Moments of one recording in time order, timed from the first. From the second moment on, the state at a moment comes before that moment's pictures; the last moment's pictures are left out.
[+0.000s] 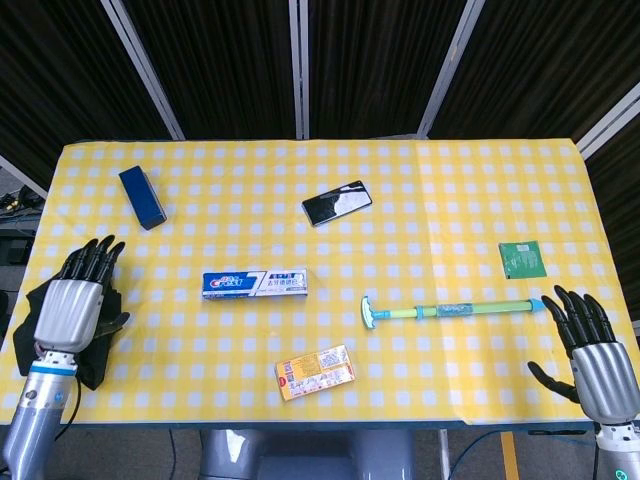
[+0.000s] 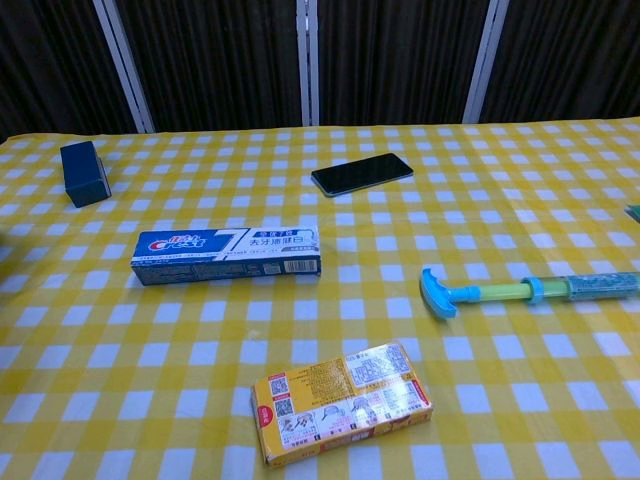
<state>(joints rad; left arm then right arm) -0.26 -1.22 -0.20 -1.81 1.38 1.31 0.47 0.04 -1.15 0.03 -1.51 -1.69 1.66 0.10</state>
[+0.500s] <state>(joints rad) -0.57 -1.36 -0.29 -1.81 0.84 1.09 0.81 0.04 -1.11 0.05 -1.50 -1.65 1.66 0.24</state>
